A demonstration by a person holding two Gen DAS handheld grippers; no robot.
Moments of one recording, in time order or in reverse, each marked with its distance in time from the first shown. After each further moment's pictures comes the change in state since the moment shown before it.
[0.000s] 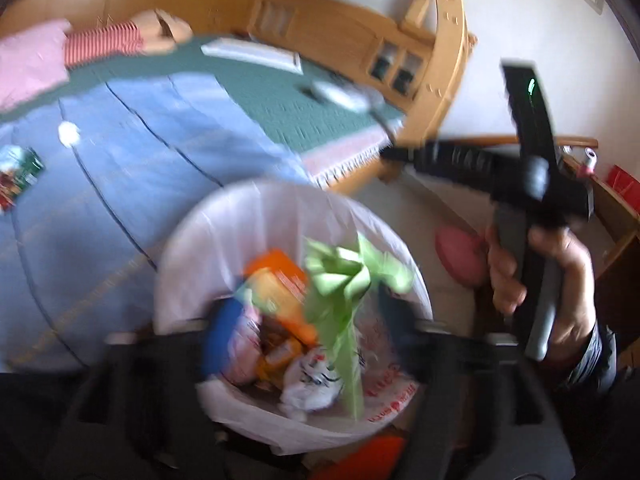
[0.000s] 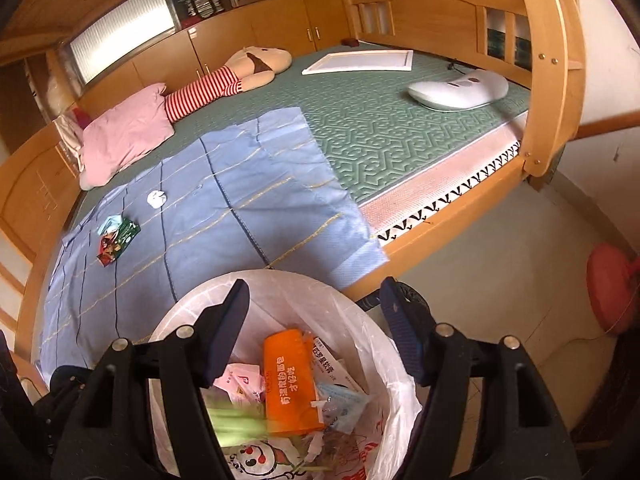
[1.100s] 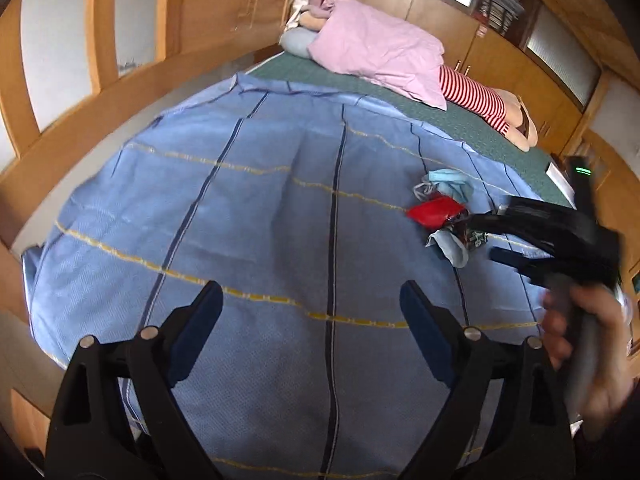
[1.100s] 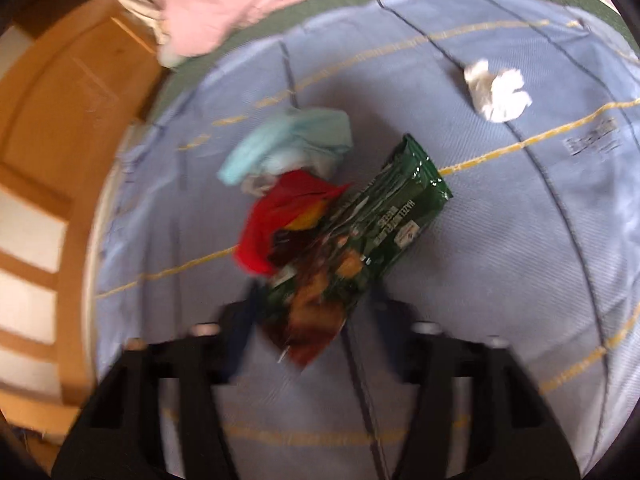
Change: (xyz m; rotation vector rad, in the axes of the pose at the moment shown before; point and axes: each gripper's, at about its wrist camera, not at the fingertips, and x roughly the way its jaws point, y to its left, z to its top) left arm -0.164 0.392 -0.043 -0.704 -0.251 0.819; right arm 0.345 0.506 0.017 -0.170 0.462 0.375
